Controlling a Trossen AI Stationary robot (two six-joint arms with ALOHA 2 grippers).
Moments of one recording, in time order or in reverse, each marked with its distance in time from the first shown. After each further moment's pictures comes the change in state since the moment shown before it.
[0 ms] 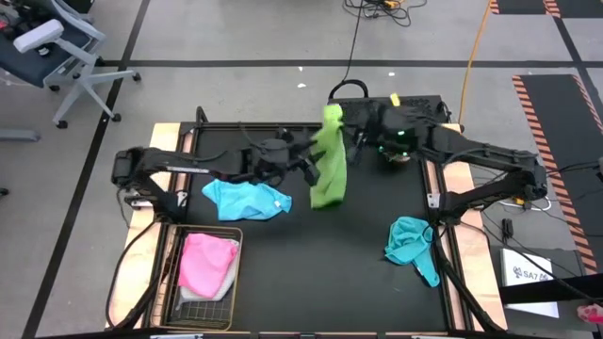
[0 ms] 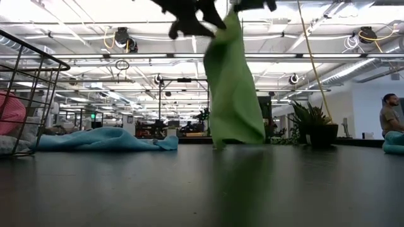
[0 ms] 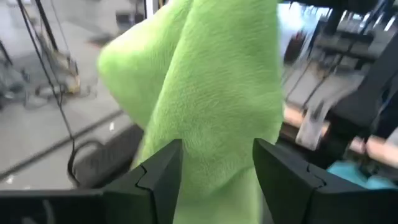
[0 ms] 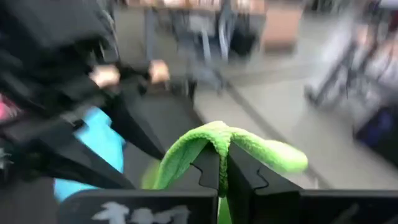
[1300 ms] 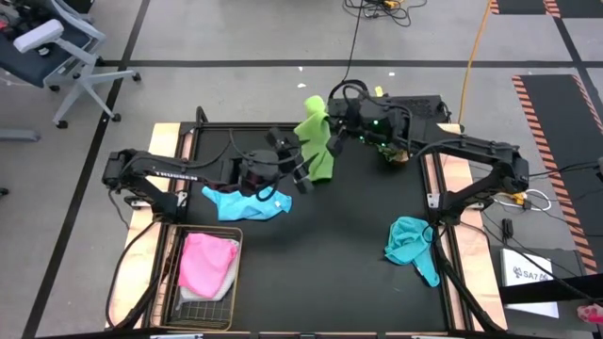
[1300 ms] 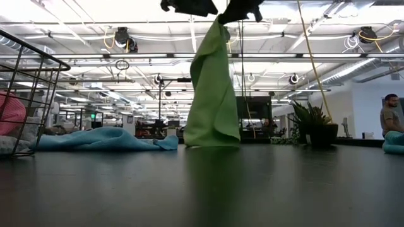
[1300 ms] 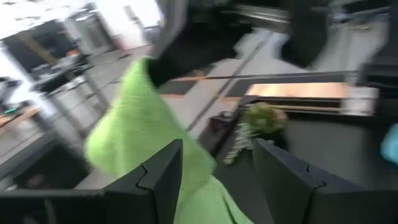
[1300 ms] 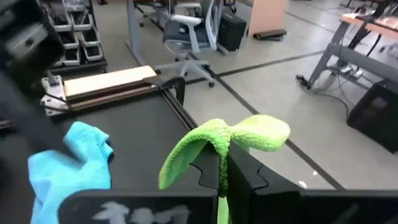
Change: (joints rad) left arm -0.103 -0.050 -0.002 0.006 -0.228 0.426; right arm -0.031 0.190 0.115 0.004 0.012 0.086
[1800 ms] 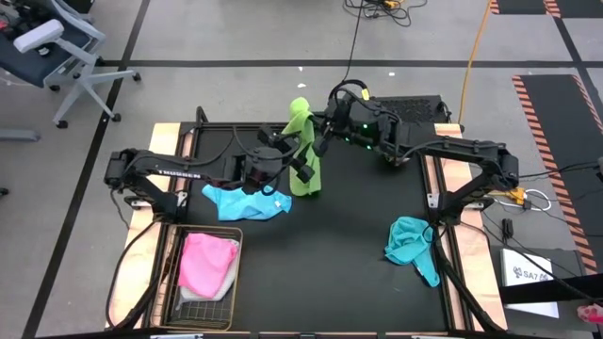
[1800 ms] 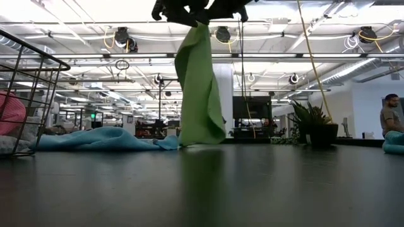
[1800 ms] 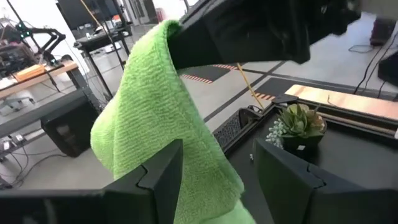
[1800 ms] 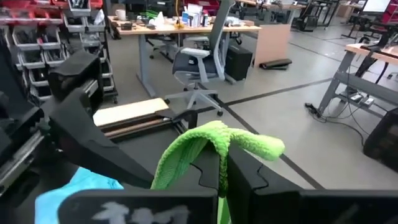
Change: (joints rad) left arm 0.029 0.012 0.000 -0.038 -0.137 -0.208; right arm 0.019 0.090 0.000 0.226 -0.001 -0.020
